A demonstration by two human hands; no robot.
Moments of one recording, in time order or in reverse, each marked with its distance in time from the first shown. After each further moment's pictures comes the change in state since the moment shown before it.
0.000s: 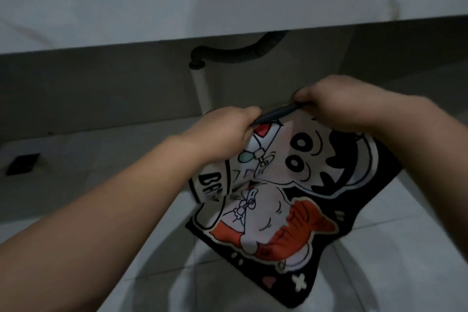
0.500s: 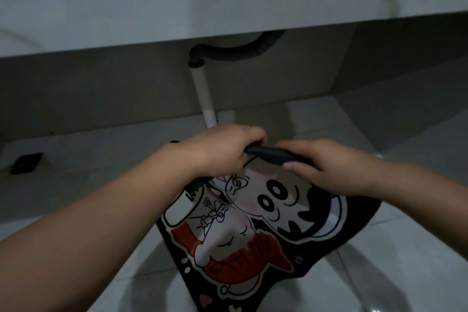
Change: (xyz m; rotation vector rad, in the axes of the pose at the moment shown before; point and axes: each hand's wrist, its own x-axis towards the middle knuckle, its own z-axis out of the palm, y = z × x) left_hand -0.011 0.009 0.004 -0.121 -0.282 0.043; right_hand -0.060 -0.041 0.038 0.602 -0.178 -0.055
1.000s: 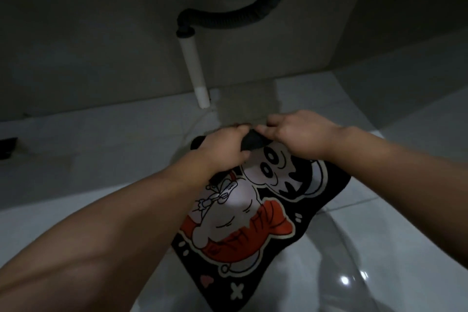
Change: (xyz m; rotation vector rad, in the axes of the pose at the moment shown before) left_hand 0.033 -0.068 0.111 -0.076 0.084 -0.208; right_hand 0.067 0.044 0.044 -0.760 -0.074 -0.203
